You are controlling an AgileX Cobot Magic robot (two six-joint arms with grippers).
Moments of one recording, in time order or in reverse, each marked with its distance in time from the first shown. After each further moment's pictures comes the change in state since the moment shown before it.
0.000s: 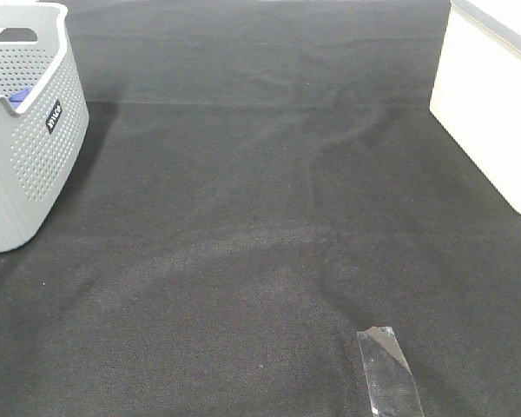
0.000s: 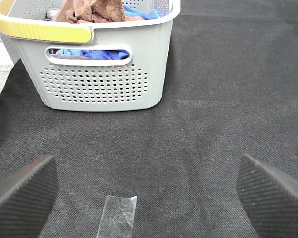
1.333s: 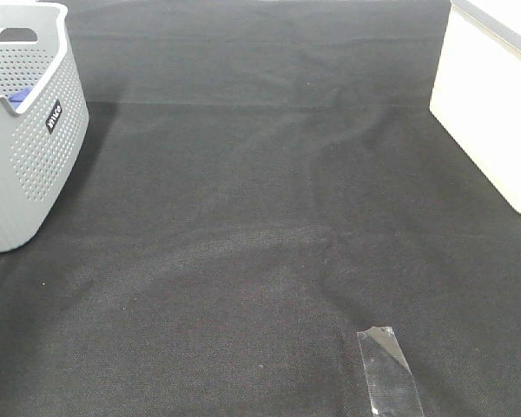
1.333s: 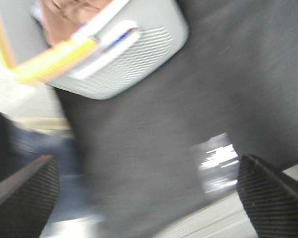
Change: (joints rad) left arm 0.000 0.774 -0.519 0.213 0.175 0.740; right arm 0.000 0.000 0.000 0.000 0.000 0.000
